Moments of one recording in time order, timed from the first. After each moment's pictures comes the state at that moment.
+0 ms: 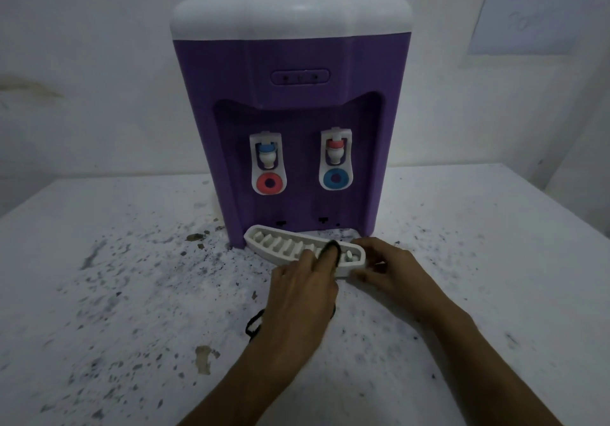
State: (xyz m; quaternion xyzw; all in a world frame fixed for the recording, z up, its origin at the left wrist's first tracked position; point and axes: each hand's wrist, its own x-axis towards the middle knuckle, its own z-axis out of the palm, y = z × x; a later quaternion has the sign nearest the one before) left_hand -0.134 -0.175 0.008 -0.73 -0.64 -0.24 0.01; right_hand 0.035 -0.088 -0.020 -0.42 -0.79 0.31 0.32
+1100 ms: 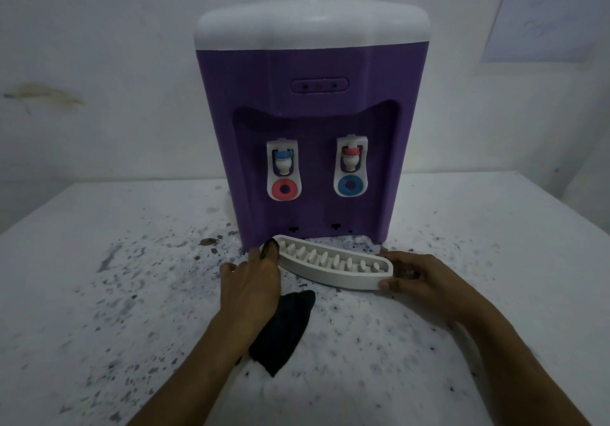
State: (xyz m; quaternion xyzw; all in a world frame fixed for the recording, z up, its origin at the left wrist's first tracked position) left_hand -0.214 -0.154 -0.003 -0.63 -0.77 -0.09 0.02; right_hand 0.057 -0.086 -0.002 -0.43 -0.78 0.38 0.25
